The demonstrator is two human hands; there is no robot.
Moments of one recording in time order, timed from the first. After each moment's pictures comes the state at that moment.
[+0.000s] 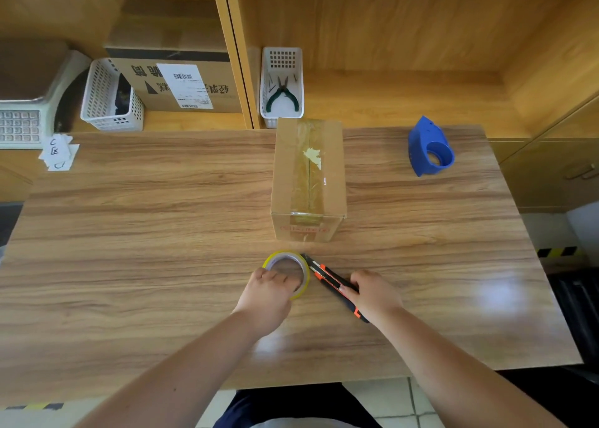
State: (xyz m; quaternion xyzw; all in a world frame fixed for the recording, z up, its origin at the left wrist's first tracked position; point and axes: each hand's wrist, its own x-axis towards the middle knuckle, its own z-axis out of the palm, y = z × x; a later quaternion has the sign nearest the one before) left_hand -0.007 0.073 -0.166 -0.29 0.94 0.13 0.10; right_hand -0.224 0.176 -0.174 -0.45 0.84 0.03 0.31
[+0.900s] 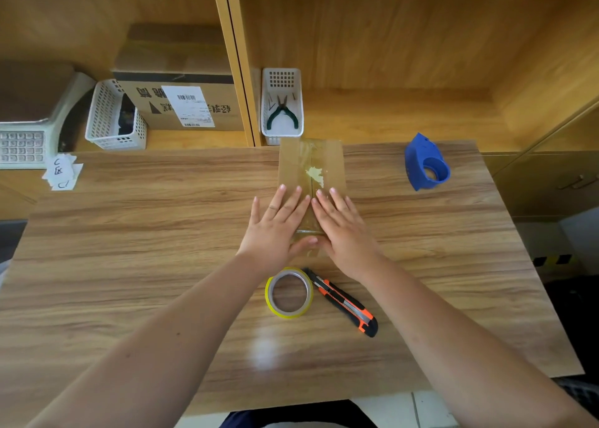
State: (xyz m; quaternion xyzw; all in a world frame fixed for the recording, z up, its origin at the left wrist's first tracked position) left_hand -0.059 -0.020 -0.087 -0.34 0.93 0.12 0.04; right_hand -0.221 0.069 -0.094 -0.70 0.71 -0.07 0.09
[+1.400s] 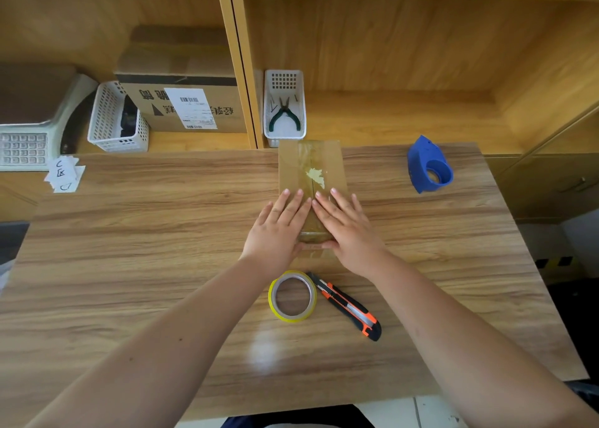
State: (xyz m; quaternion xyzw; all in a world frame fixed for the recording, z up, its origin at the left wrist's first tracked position) left_hand -0.058 -0.022 -0.090 -0.32 0.95 0.06 0.03; right_hand -0.231 0.061 -0.098 -0.72 0.68 -0.06 0.08
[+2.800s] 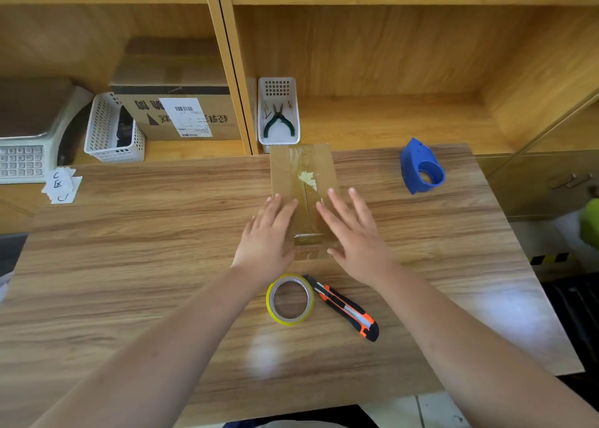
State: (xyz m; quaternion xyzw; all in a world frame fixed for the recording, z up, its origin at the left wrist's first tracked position) left_hand -0.050 -0.015 -0.074 -0.38 0.89 0.23 -0.06; right_hand -0.232 0.084 -0.081 -0.68 0.73 -0.10 0.07
